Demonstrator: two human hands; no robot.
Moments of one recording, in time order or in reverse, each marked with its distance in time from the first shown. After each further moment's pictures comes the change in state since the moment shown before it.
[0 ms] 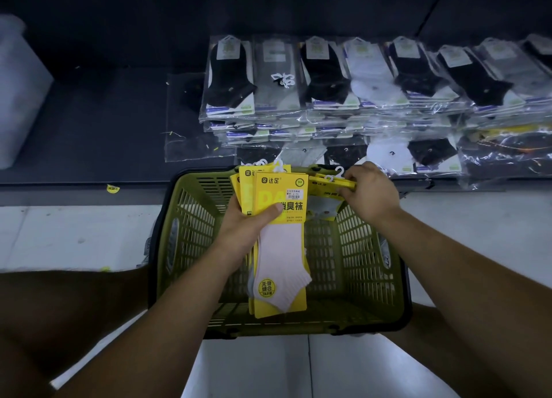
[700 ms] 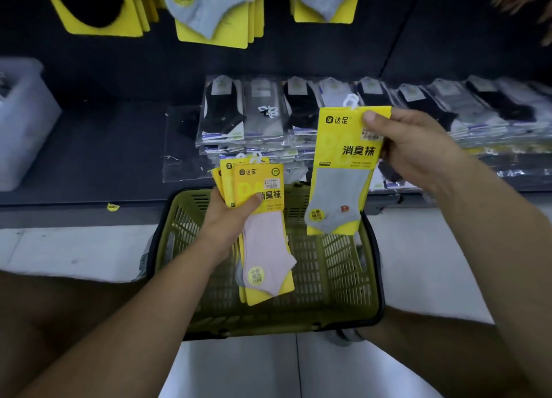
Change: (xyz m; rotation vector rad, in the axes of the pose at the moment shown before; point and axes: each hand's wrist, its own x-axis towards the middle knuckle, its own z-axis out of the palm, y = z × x) left_hand -0.017 0.048 0.001 -0.020 0.063 0.103; right_hand -0.031 -0.039 -0.188 1.199 -0.109 -0.010
